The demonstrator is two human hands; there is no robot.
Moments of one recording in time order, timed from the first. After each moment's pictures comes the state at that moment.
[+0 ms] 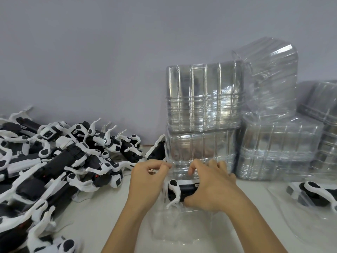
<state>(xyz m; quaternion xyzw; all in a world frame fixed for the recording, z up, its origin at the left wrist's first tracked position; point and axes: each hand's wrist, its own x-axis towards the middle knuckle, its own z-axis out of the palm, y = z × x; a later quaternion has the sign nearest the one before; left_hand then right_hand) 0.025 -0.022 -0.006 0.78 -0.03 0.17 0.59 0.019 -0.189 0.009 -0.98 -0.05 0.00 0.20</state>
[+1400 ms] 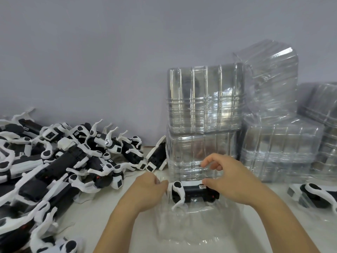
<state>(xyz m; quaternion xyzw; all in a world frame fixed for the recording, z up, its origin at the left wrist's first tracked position) 0.026 -0.005 0.001 0.93 0.05 -0.07 0.37 0.022 -0.232 0.021 -0.93 -0.08 -0.01 0.35</state>
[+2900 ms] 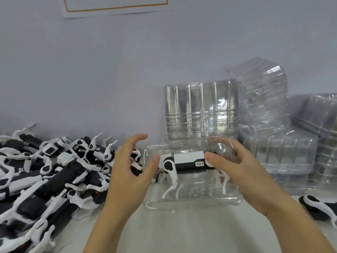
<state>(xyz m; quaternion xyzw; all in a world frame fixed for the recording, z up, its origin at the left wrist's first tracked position) 0.004 0.002 0.053 0.80 -0.12 0.30 0.51 0.000 -0.234 0.067 -0.73 -0.09 -0.06 0.67</state>
